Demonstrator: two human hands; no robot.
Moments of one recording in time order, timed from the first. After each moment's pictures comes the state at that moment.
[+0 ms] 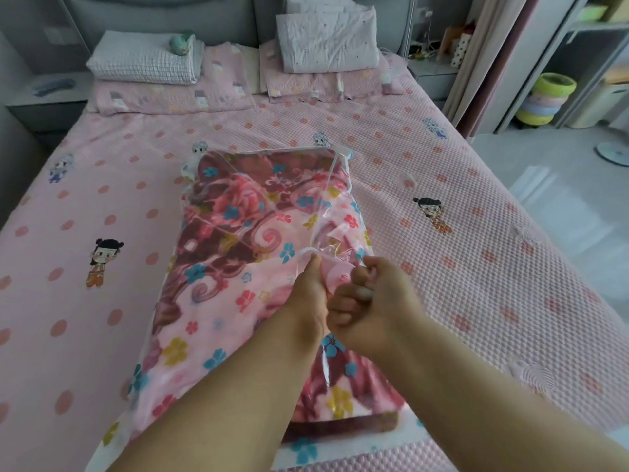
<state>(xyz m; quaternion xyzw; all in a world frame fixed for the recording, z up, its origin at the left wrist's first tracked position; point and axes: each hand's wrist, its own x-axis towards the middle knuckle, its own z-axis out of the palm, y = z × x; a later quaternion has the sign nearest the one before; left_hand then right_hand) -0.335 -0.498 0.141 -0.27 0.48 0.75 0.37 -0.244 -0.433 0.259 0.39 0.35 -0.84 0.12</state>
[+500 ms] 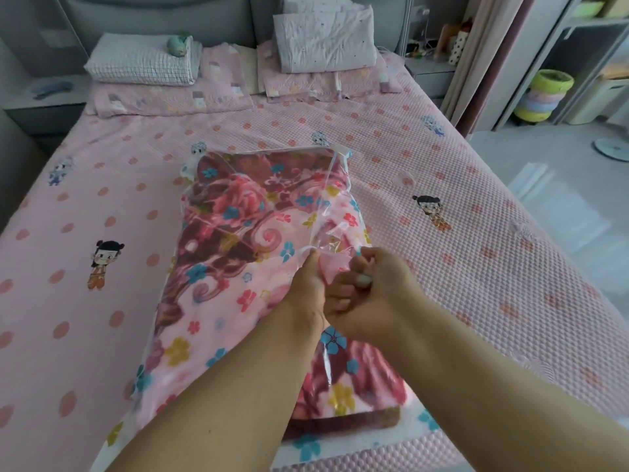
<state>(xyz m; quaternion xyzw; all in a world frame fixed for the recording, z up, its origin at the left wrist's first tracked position) -0.345 -0.498 0.140 -0.24 0.53 0.73 0.35 -0.251 -0.425 0.265 0.35 0.39 -0.85 0.12</state>
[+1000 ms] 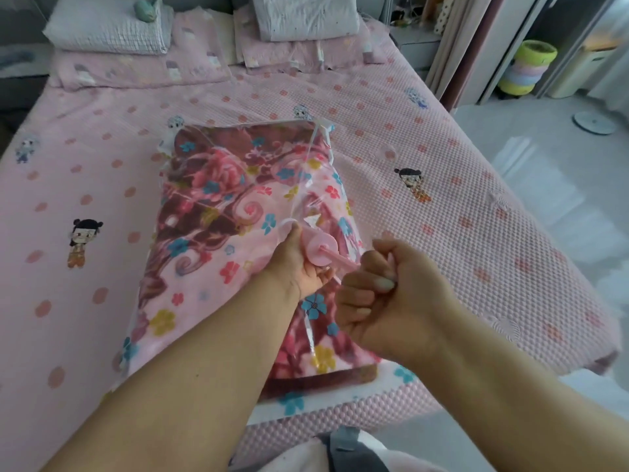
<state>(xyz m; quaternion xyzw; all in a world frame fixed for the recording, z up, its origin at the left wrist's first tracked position) -0.328 -0.492 0.149 -0.30 0.52 0.73 0.33 -0.211 -0.414 0.267 0.38 0.29 -0.87 0.15</state>
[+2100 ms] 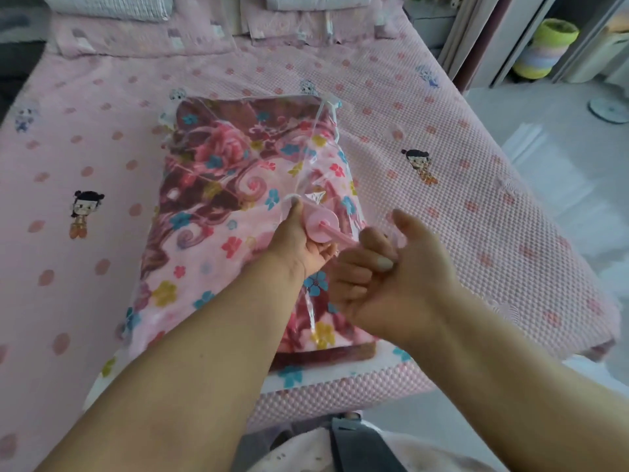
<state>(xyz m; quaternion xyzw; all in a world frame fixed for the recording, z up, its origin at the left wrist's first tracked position) -0.316 -0.493 0.145 -0.29 0.49 0.76 0.33 -0.197 -0.425 0.268 0.35 0.28 -0.88 0.15</state>
